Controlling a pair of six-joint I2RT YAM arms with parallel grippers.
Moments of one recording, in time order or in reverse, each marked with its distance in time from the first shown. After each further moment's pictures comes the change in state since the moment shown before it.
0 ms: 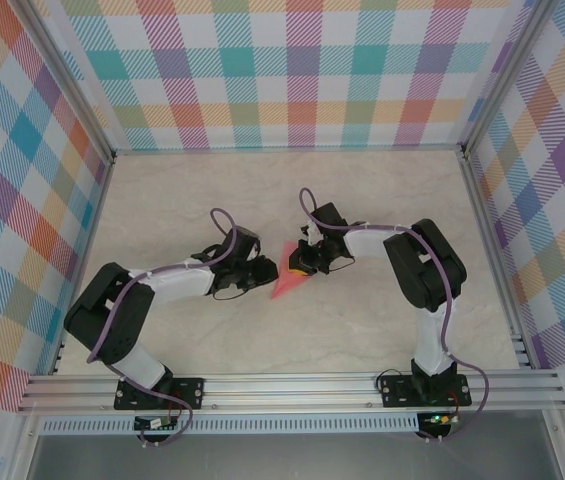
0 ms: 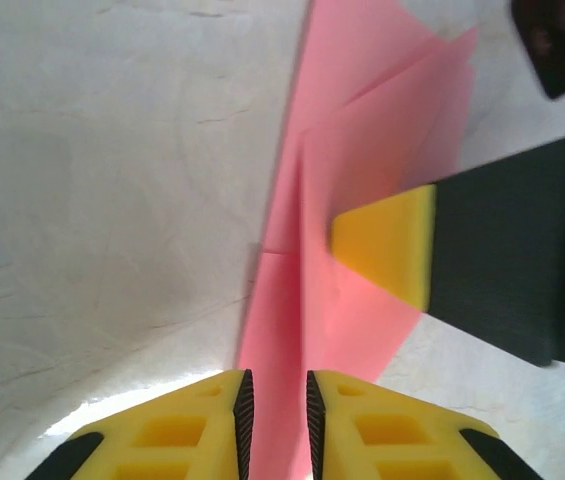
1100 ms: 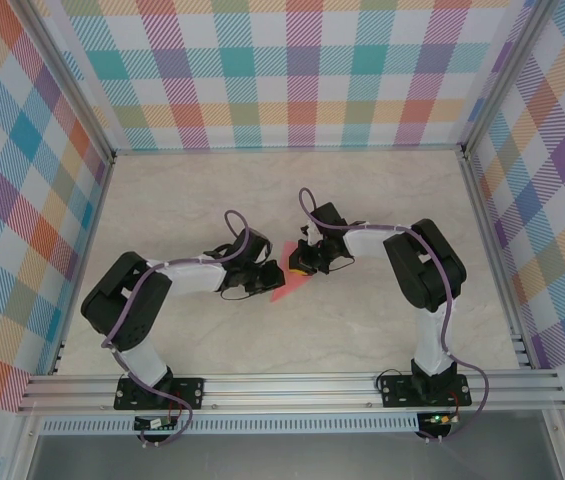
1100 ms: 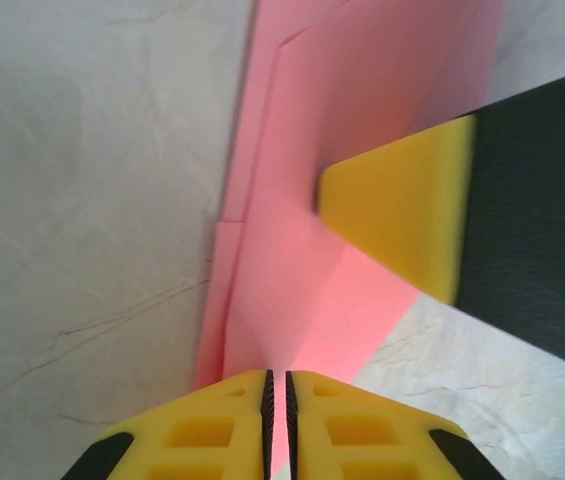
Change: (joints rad) left arm -0.037 0.108 0.064 -0.027 0.063 0.006; right arm 0.000 0.000 0.005 -0.013 0.008 -0.001
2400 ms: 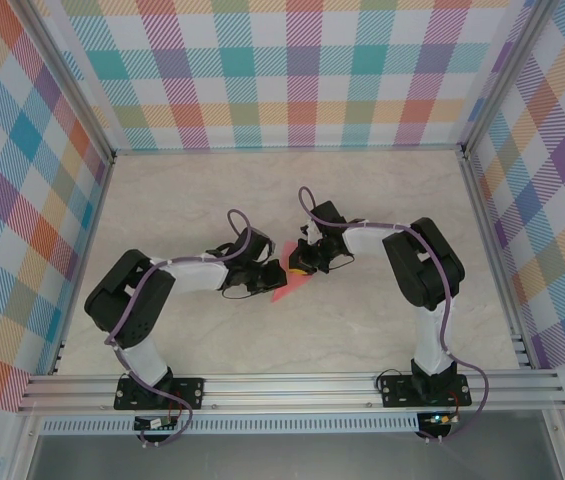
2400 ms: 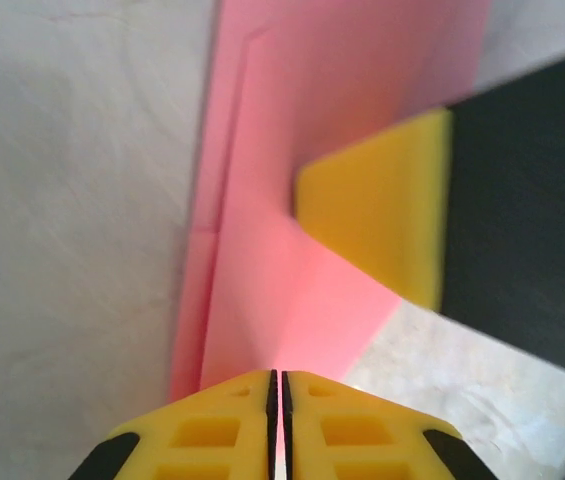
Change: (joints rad) left arm -0.002 0.021 0.013 0.001 0.042 0.010; right arm 0.000 0.018 0.031 -0.044 -0.014 -0.004
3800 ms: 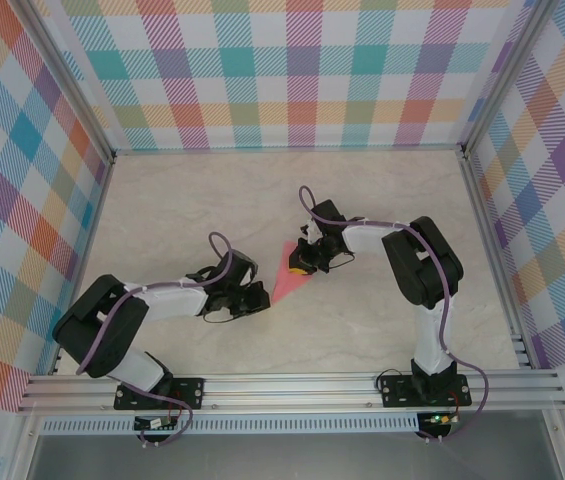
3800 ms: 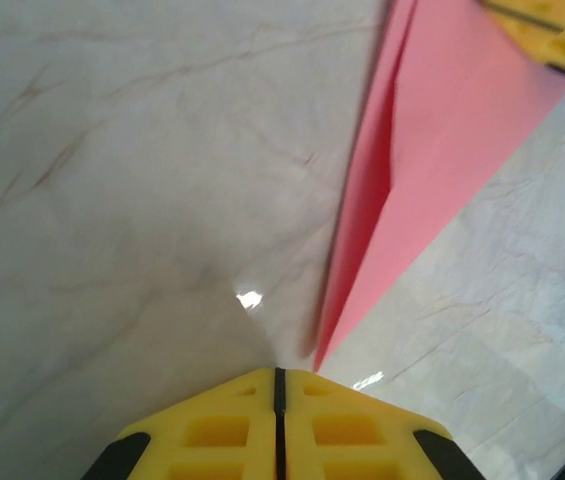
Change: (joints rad) left arm -0.014 -0.213 -0.262 -0.002 -0.038 -0.045; right arm -0.005 0.015 0.021 -0.029 -0.018 -0.001
